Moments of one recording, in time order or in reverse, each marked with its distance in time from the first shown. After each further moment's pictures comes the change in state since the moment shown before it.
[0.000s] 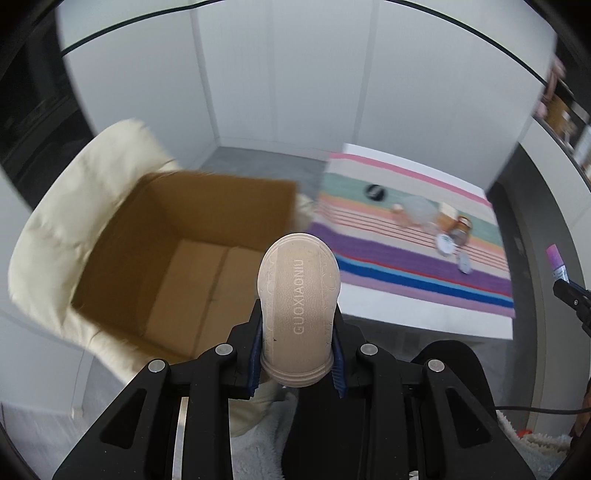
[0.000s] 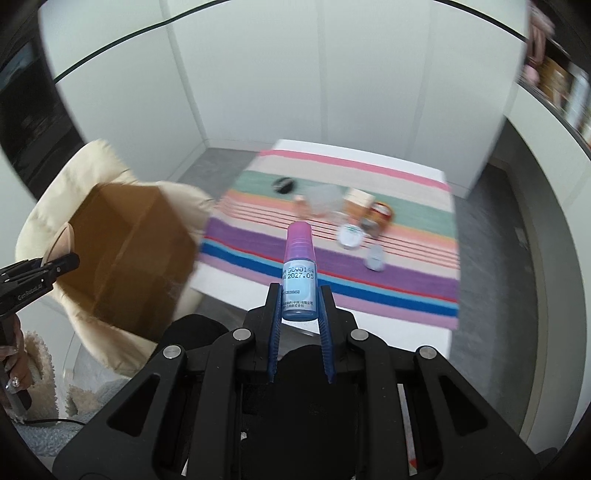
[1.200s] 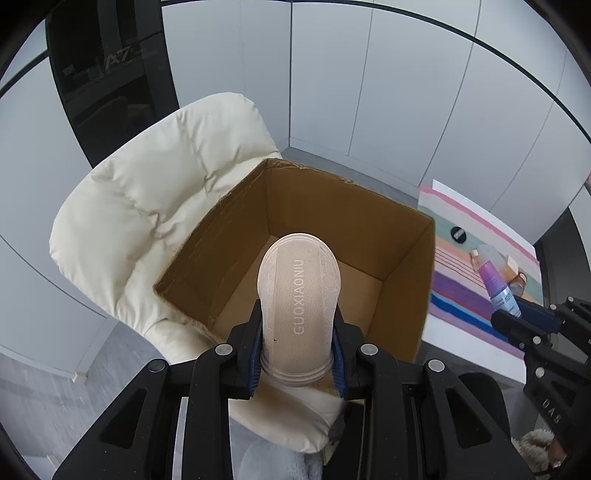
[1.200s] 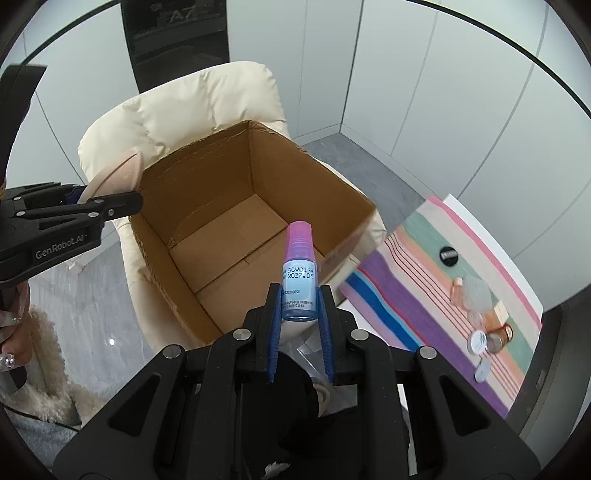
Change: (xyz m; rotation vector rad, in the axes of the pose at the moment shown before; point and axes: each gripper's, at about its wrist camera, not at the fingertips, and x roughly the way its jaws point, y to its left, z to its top) left arm 0.002 0.150 0.003 -0.205 -0.038 0.112; right arm 0.071 0.267 0.030 -0.526 0.046 0.194
